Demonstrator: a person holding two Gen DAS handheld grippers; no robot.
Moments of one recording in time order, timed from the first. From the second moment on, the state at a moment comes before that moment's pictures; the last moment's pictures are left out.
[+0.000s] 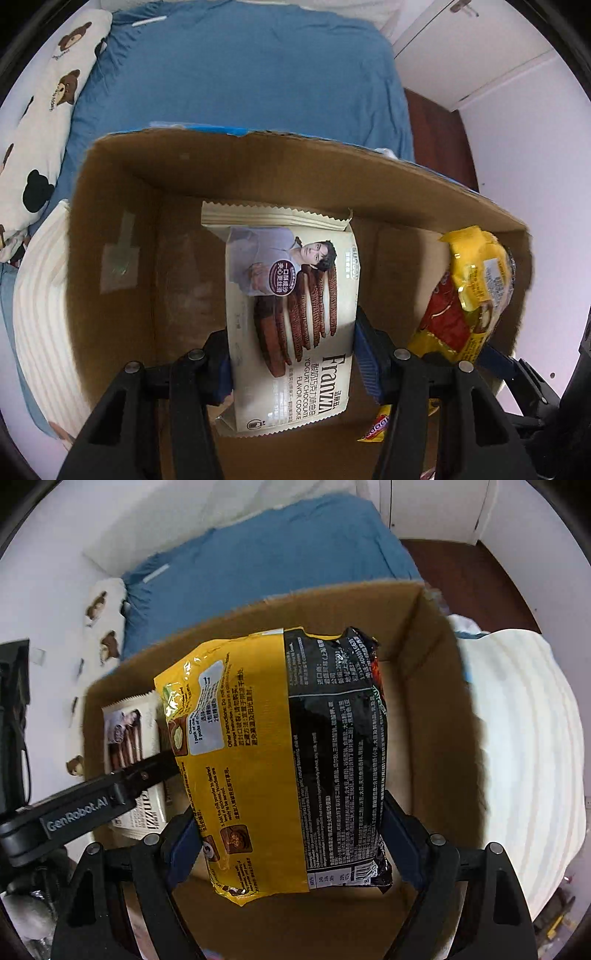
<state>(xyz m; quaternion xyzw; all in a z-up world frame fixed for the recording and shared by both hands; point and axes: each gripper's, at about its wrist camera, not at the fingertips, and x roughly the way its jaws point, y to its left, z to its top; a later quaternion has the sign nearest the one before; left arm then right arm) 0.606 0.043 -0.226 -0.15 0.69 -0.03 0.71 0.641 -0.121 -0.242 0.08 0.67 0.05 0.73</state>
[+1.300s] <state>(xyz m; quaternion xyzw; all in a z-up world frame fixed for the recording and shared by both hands) 0.513 0.041 -0.145 -0.11 0.58 0.00 0.81 0.569 -0.106 -0.196 0.04 0.63 0.07 0.78</state>
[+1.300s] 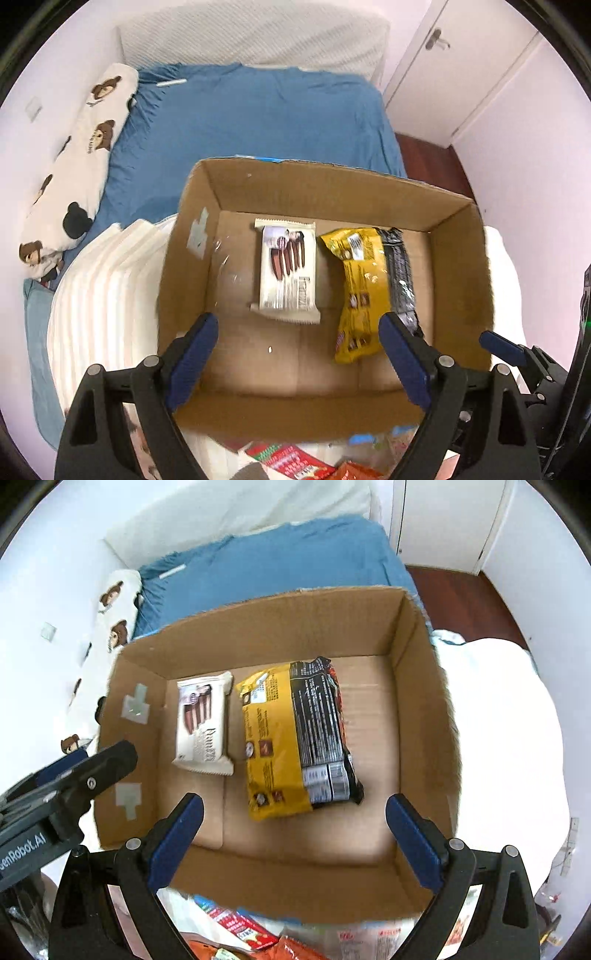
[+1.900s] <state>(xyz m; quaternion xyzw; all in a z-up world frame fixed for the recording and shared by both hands) 0.329 0.003 -0.167 -0.10 0.59 0.03 0.80 0.407 -0.171 -0.208 0.05 0.64 0.05 0.76</state>
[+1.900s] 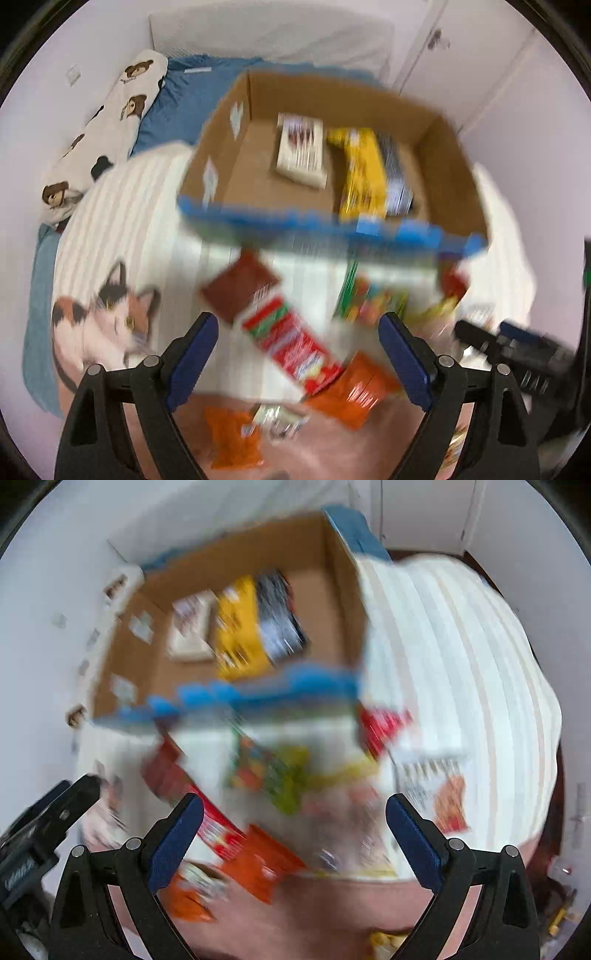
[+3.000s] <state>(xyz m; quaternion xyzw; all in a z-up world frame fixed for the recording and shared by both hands) 0.298 -0.071 -0.316 -0.13 0.74 -0.04 0.66 0.293 -0.274 -0.338 0.13 0.73 0.02 0.67</state>
